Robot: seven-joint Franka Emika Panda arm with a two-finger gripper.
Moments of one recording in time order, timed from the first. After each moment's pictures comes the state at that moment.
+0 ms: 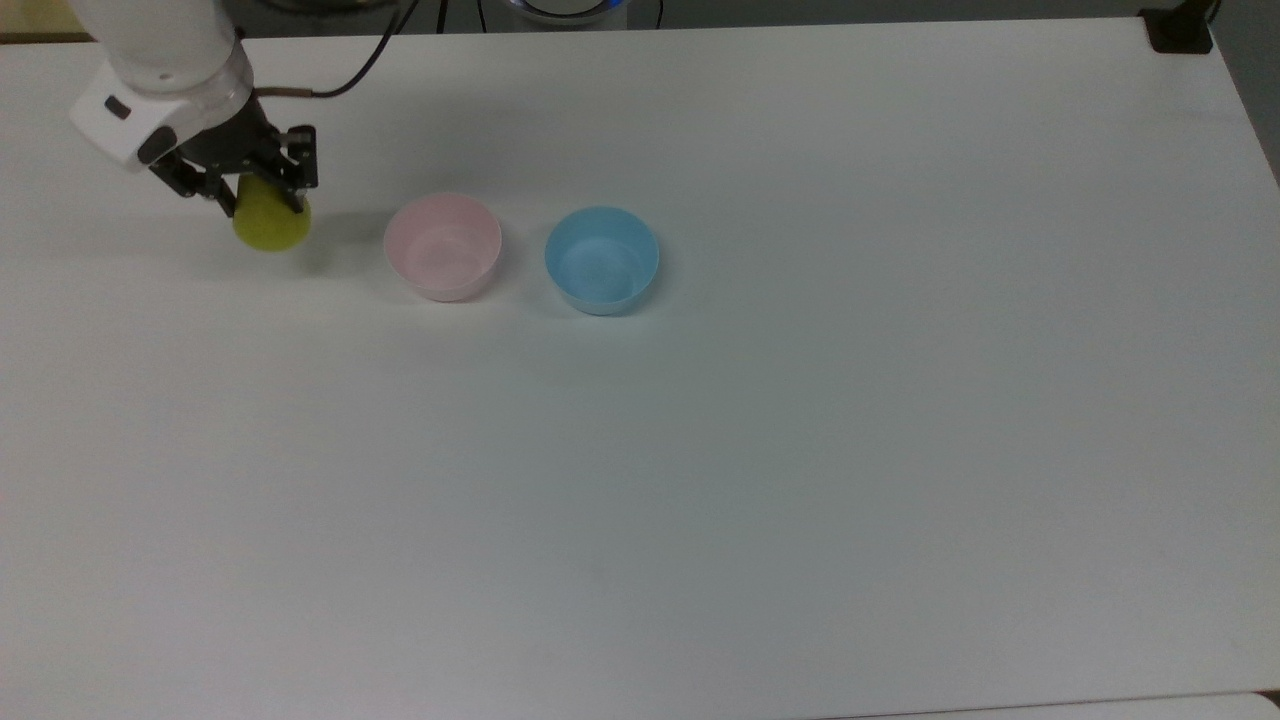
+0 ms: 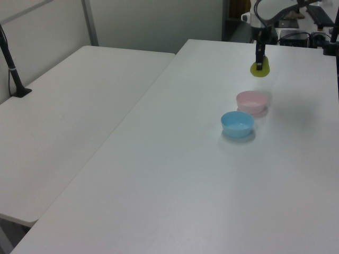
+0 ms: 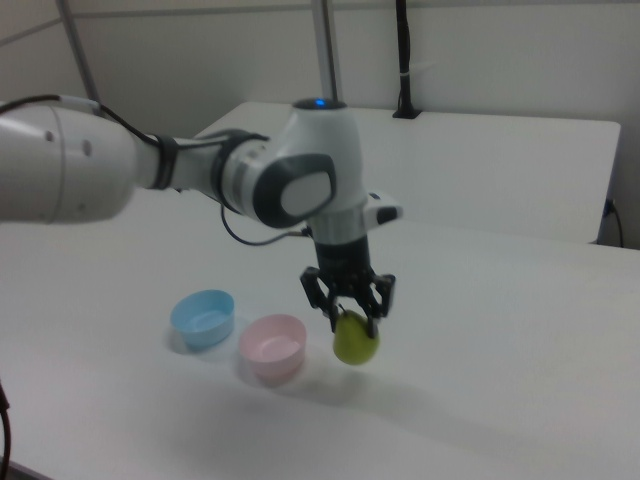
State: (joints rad) arm -0.25 0.27 -0.14 -1.78 -0.06 2.03 -0.51
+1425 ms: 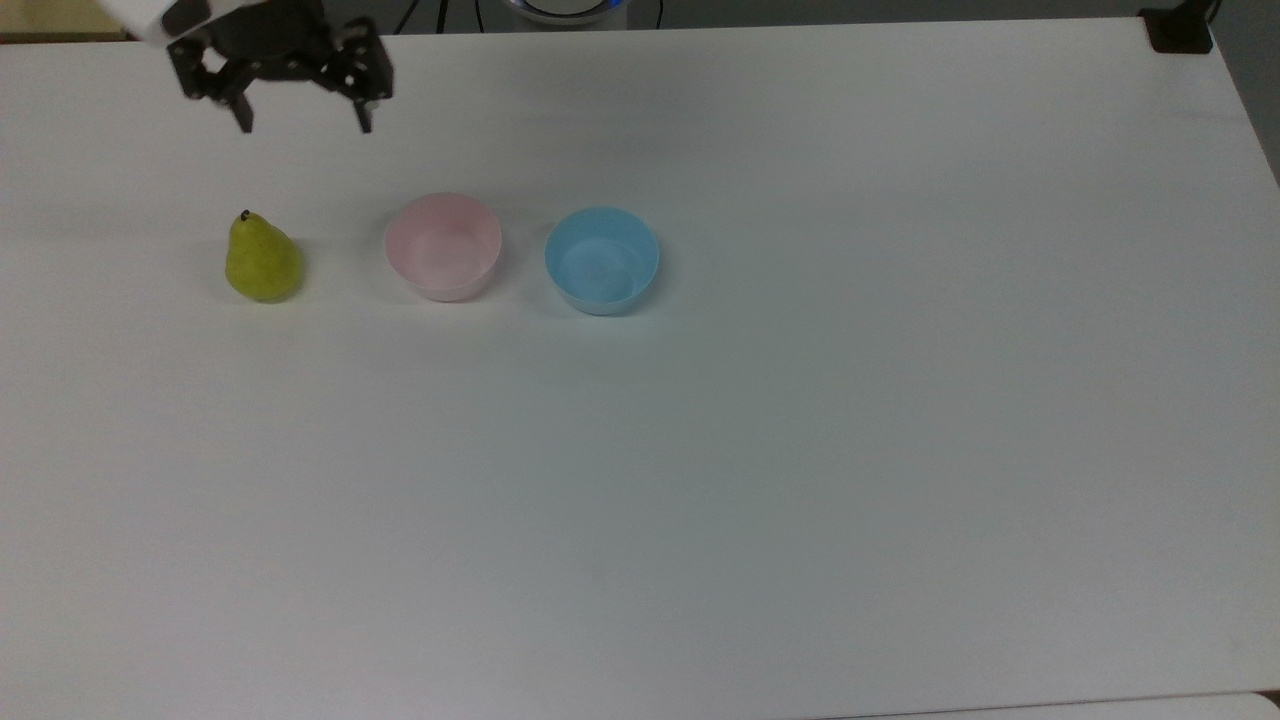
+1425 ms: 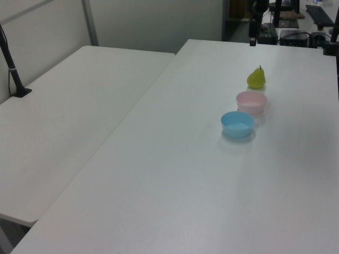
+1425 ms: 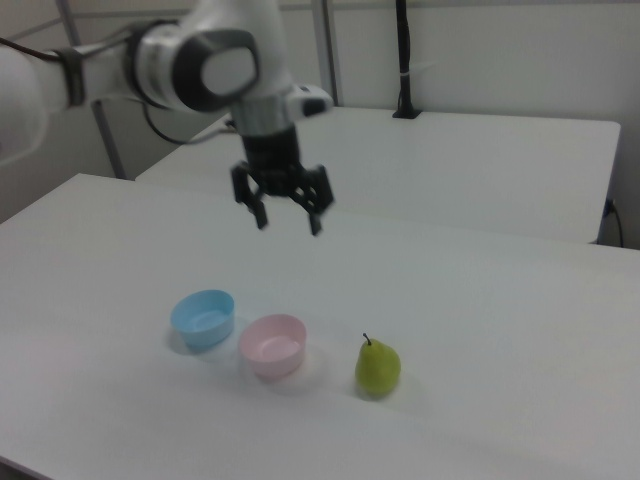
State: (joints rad) arm -0.10 0.12 -0.12 -1.61 -0.06 1.74 -0.27
